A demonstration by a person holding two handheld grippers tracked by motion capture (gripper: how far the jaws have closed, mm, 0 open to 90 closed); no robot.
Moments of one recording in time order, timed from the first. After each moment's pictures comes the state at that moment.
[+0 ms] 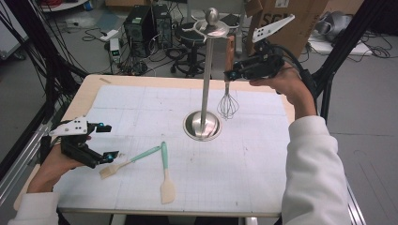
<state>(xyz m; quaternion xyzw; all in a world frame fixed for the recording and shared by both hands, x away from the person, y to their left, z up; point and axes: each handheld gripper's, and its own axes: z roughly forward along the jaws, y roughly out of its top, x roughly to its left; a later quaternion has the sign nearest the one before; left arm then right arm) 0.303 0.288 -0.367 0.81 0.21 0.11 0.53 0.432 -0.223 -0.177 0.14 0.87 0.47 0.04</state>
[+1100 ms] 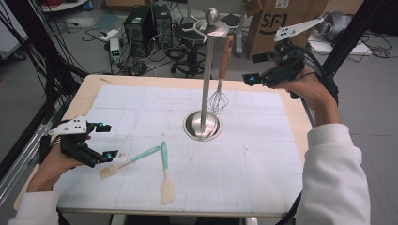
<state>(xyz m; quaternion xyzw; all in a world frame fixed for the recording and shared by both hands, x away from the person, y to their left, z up) 0.308 0.290 -0.368 0.81 0.22 0.10 0.53 0.408 -0.261 -0.165 0.20 0.85 0.49 0.09</state>
